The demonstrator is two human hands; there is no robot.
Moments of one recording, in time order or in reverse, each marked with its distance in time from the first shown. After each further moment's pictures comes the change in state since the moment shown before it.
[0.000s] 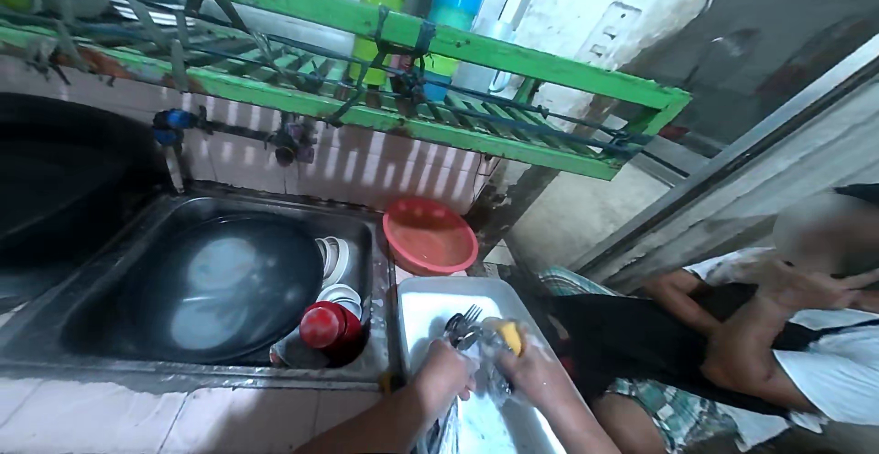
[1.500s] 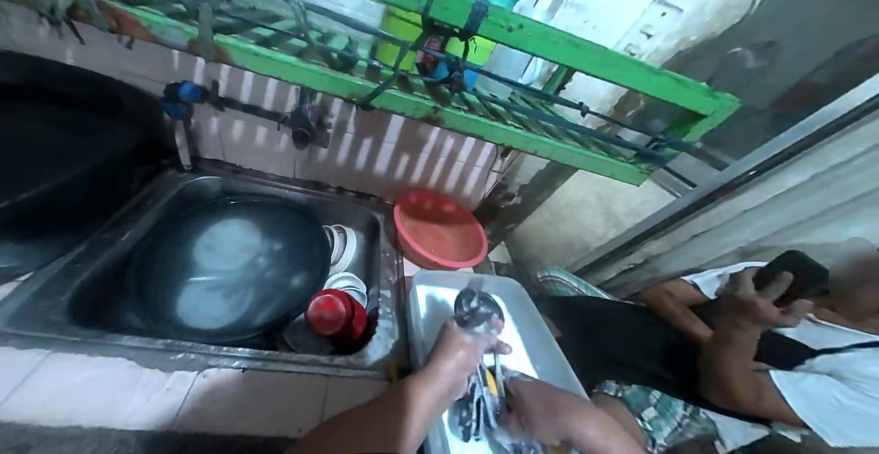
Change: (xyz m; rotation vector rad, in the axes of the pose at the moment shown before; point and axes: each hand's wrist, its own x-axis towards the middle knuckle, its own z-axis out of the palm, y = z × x) left_hand -0.008 0.010 -0.007 -0.402 -0.081 0.335; right_hand -0.019 -0.030 -0.005 -0.460 -0.775 -0.046
